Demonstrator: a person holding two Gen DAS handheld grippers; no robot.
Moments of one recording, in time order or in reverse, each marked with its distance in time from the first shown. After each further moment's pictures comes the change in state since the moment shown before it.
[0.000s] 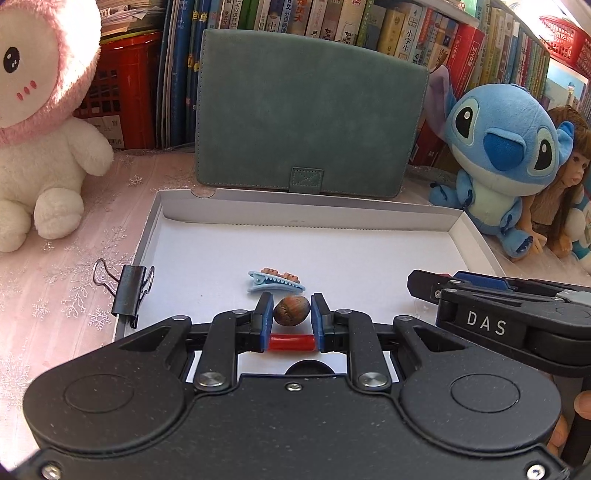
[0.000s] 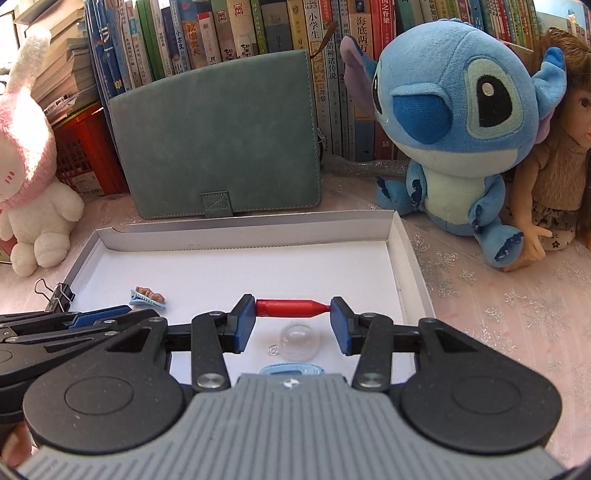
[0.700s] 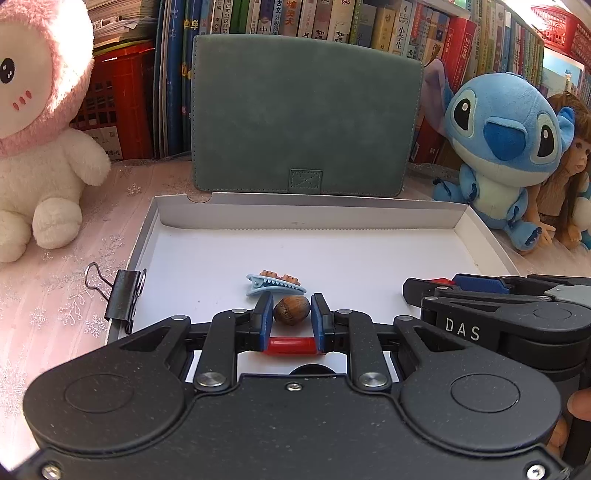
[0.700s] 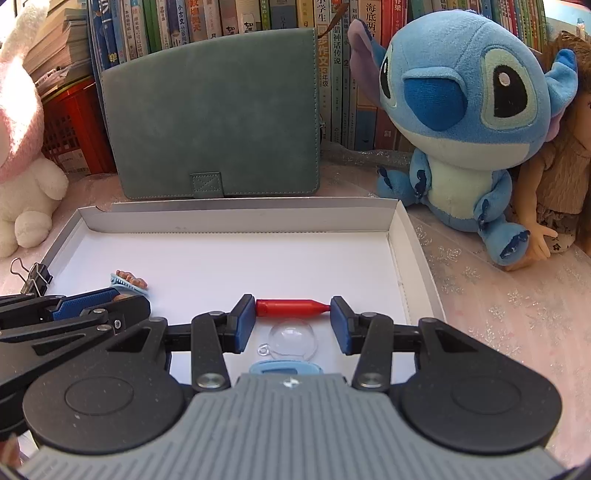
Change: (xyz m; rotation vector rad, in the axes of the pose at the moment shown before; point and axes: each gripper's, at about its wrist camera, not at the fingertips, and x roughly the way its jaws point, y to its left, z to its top) left arm 0.005 -0.006 -0.009 0.041 -0.046 0.029; right arm 0.015 0.004 -0.006 -0.042 0.017 -0.044
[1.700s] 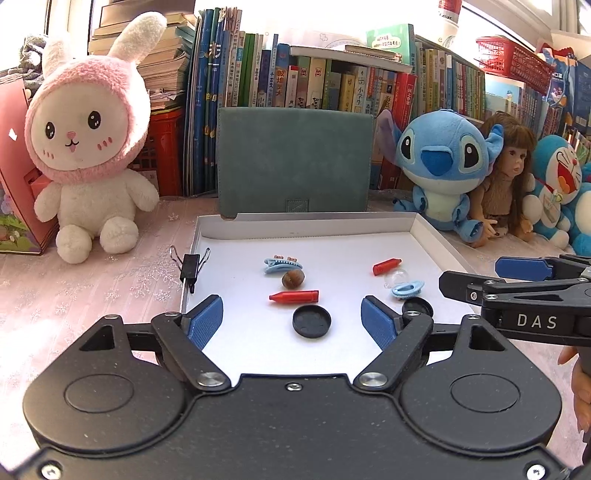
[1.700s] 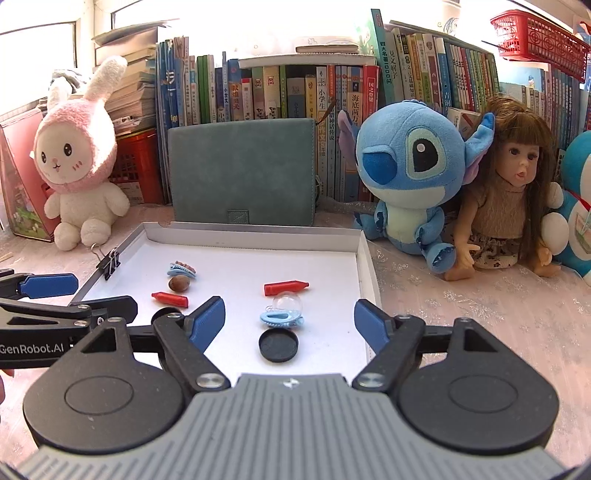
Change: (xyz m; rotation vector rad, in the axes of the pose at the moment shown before) left arm -0.118 0.008 -0.058 0.069 -0.176 -0.023; right arm -0.119 -0.010 -0.054 -0.061 -0.227 0.042
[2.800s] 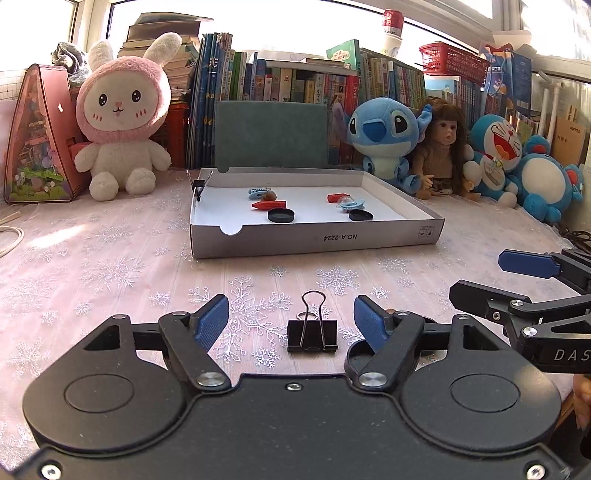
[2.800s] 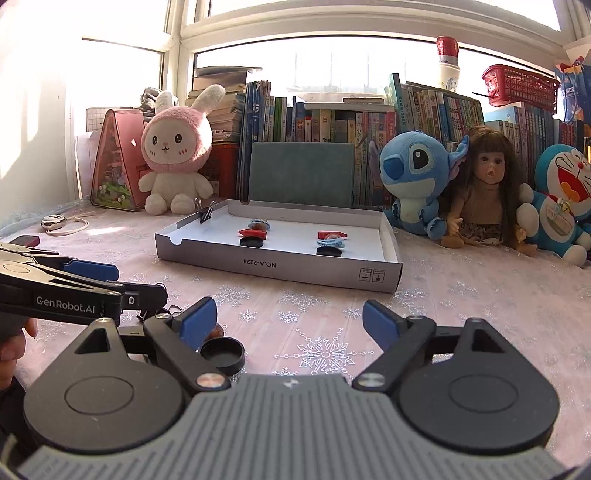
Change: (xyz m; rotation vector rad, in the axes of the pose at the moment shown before) left arm -0.116 -0.009 -0.147 0.036 -0.106 -0.064; right arm -0.131 0.026 -0.150 -0.097 -0.237 0.083
